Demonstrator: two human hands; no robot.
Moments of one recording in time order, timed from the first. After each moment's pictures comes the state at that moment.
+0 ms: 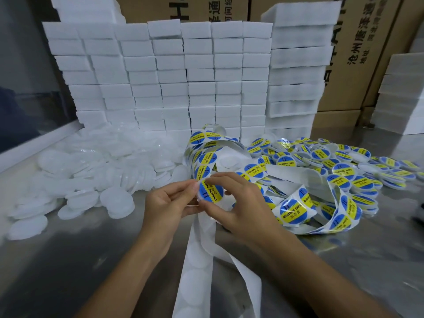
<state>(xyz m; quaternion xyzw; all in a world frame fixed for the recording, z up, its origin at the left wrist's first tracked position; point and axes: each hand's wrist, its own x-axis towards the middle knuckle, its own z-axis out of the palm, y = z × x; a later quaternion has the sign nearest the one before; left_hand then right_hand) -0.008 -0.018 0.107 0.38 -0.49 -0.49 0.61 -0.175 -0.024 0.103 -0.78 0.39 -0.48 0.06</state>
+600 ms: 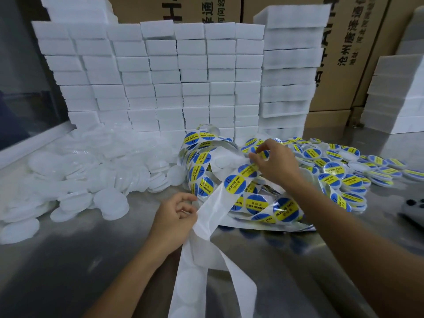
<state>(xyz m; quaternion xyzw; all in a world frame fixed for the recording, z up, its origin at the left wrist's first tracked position) -0.010 -0.029 0.078 0.54 -0.60 -0.36 0.47 -0.265 -0.112 0.135 -0.64 0.66 -0.40 0.03</state>
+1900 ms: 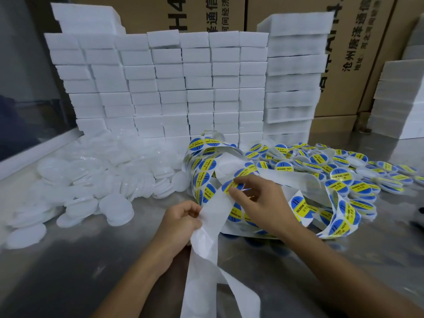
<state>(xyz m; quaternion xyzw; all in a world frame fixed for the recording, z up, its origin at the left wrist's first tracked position) -0.014 -0.023 0.090 0.53 -0.56 -0.46 0.44 -0.210 -0.031 0.114 -0.67 0.54 -0.47 0.20</state>
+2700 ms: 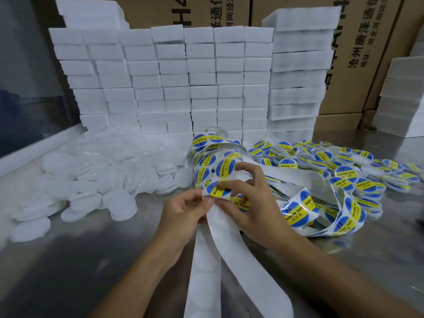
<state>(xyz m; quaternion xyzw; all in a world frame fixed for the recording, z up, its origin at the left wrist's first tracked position) -0.021 -0.018 0.095 0.41 -0.50 -0.52 0.57 -0.191 -0.018 0.101 -0.77 0.40 -0.50 0.04</state>
